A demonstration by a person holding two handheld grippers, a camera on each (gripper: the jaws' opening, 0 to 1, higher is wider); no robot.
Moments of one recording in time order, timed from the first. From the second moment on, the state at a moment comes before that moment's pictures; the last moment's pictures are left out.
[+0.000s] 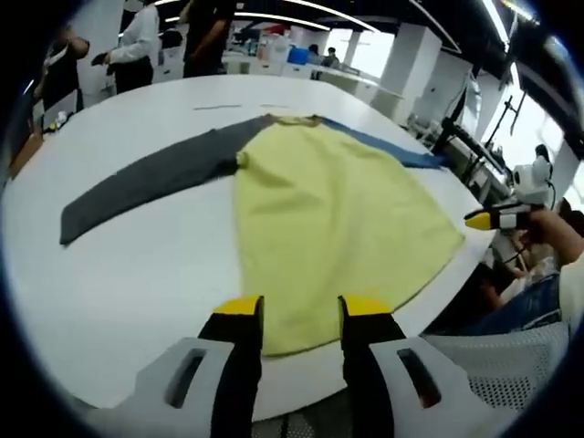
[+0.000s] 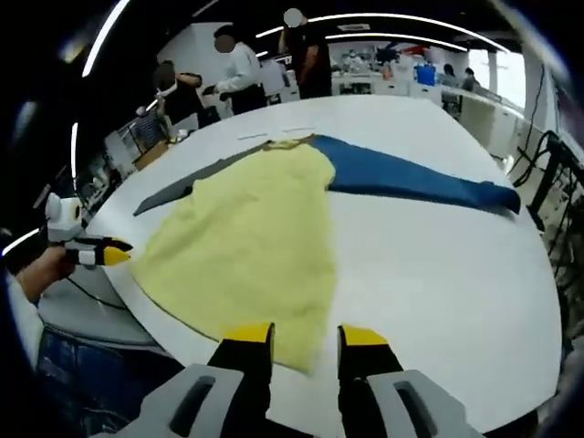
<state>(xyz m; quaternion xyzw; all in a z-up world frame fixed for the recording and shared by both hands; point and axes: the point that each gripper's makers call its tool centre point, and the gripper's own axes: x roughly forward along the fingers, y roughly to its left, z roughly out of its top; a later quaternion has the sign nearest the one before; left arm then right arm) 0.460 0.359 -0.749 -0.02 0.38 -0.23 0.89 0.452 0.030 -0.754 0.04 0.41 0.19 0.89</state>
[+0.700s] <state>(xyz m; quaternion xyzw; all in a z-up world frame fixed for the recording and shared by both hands) 0.482 0.342 -0.709 -0.01 0.26 -0.28 0.92 0.526 -0.063 -0.721 0.01 0.30 0.12 0.95</state>
